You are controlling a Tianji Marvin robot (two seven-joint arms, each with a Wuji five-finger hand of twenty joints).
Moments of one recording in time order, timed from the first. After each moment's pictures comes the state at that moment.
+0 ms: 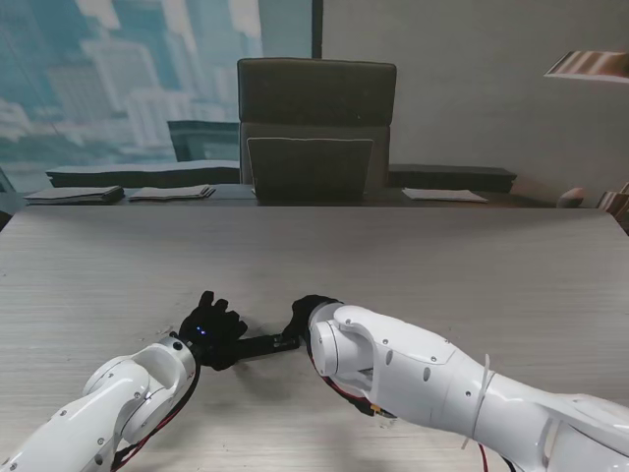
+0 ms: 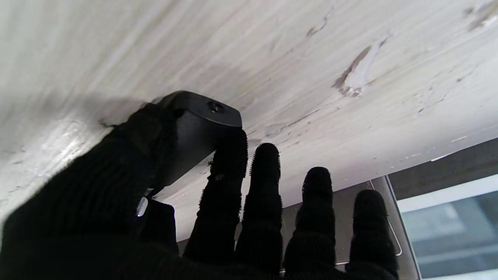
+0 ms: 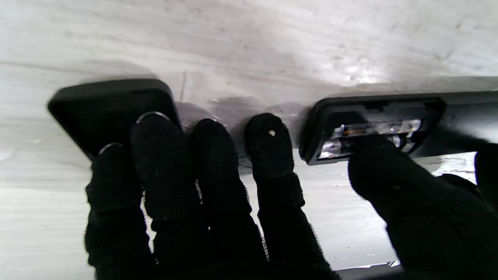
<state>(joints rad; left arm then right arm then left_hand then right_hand) 1.61 -1.00 -1.10 -1.62 1.36 -0.08 -0.12 -0.92 -1.23 0.30 -1.29 -0.44 0.62 0.20 0.56 -0.56 0.74 -0.12 0.61 0.09 0.95 0.34 0.63 0.10 0.45 0.34 0.36 0.25 0.32 0.37 -0.02 0.33 0.64 0.35 0.25 -0.48 1.03 -0.14 1.00 0.13 1.17 0.50 1.07 0.29 1.07 0.46 1.03 0.39 1.15 0.47 0.54 0.55 1.45 0.51</state>
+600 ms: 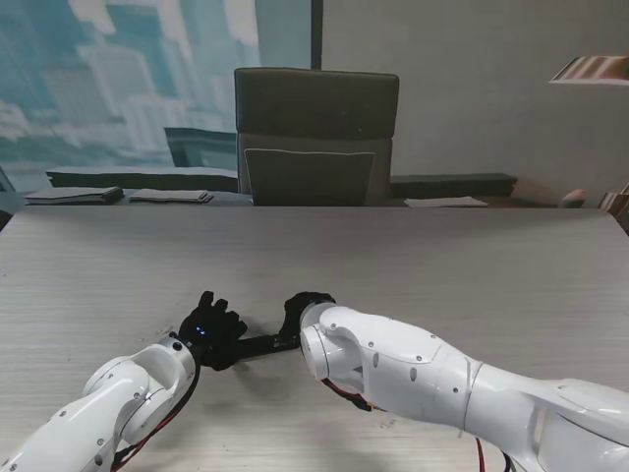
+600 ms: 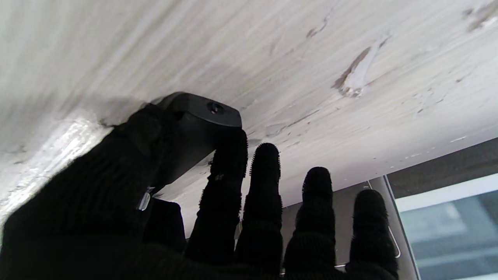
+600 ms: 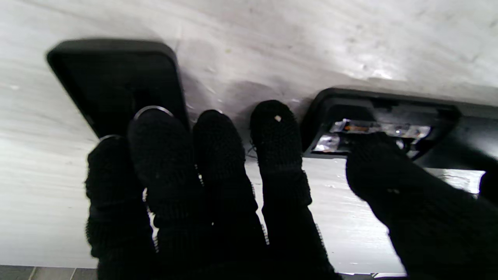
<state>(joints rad) 1.61 -1.00 -1.10 -1.62 1.36 -0.08 -0.12 -0.86 -1.26 0.21 -1.25 -0.52 0.62 0.20 0.56 -0.56 0.74 -0.12 0.61 0.09 0.95 0.33 0.63 0.10 0.45 0.34 0.36 0.25 0.32 0.37 -0.02 0.33 0.64 0.35 0.24 -0.56 1.19 -0.32 1.09 0.07 1.16 0.24 1.22 0.23 1.00 0.46 1.17 0.33 1.14 0.45 0.68 0.52 1.42 0.49</state>
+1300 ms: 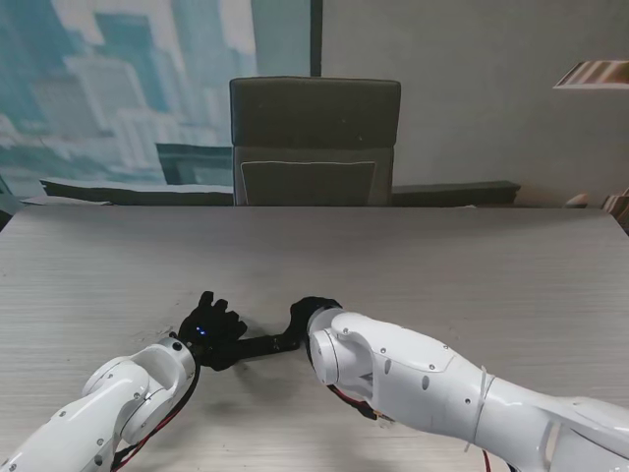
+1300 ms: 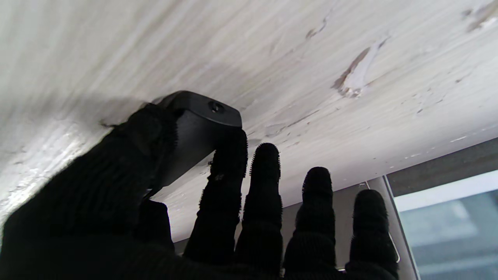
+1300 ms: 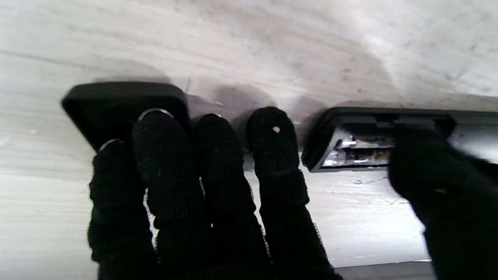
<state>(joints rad) 1.61 -1.00 -1.10 -1.62 1.36 -0.08 -0.12 -0.93 -1.23 0.28 -1.30 -0.51 0.60 0.18 0.56 -0.56 0.74 -0.12 0.61 0.09 0.95 0.33 0.63 0.10 0.45 0.34 0.36 0.25 0.32 0.37 -0.02 0.33 0.64 0.35 0.12 -0.58 1.02 -0.17 1.11 0.10 1.13 0.48 1.16 0.25 1.02 0.47 1.10 0.35 1.15 0.45 0.60 0.52 1.43 0.50</state>
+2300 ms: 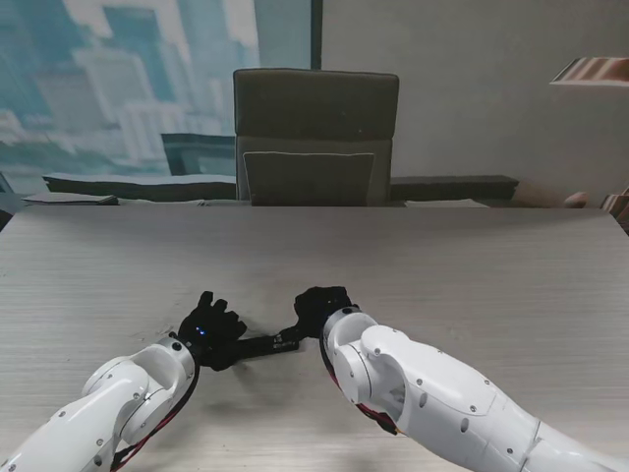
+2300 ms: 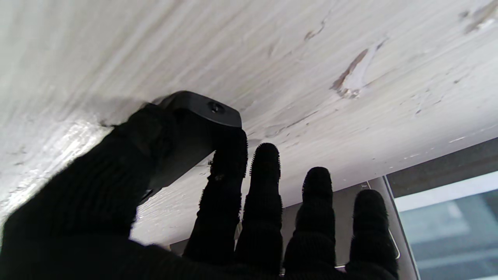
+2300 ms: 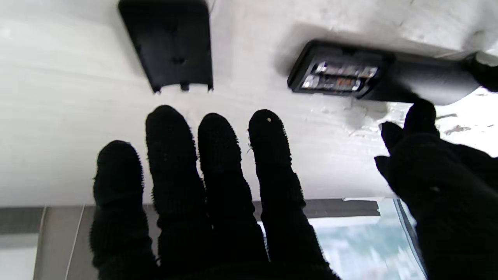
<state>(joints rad) 1.61 -1.00 -1.11 -1.63 1.36 -0.08 -0.12 -1.15 -1.12 0.53 -1.55 -0.80 0.46 0.16 0.56 -0.56 0.74 -0.12 0.61 0.09 0.95 0.34 0.63 0.10 0.45 0.34 0.36 0.25 0.32 0.37 -0.02 0.33 0.64 0.35 0.15 -0.50 0.90 -0.16 0.89 0.12 0.89 0.43 1.03 0.25 0.95 0.45 0.98 0.33 1.02 0.45 0.46 0.51 1.27 0.44</state>
